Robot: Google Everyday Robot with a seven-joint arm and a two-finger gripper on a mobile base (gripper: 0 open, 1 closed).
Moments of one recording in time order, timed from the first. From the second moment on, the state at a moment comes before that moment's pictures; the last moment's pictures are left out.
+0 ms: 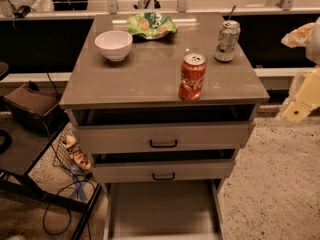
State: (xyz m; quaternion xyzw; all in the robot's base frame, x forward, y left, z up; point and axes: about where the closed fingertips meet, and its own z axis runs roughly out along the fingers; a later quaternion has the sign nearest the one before) arm 0.452 -0.232 0.972 -0.57 0.79 0.00 0.23
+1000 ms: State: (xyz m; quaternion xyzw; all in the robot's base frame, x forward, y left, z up) arm 0.533 -0.249 0.976 -0.45 0.71 0.10 0.53
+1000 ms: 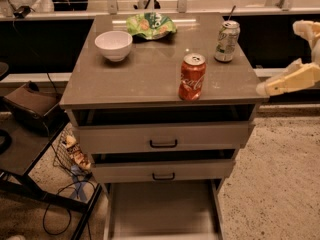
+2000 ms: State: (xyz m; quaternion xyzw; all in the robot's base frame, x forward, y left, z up) arm 0.560 -0.237 0.964 -0.36 0.66 0.18 0.64
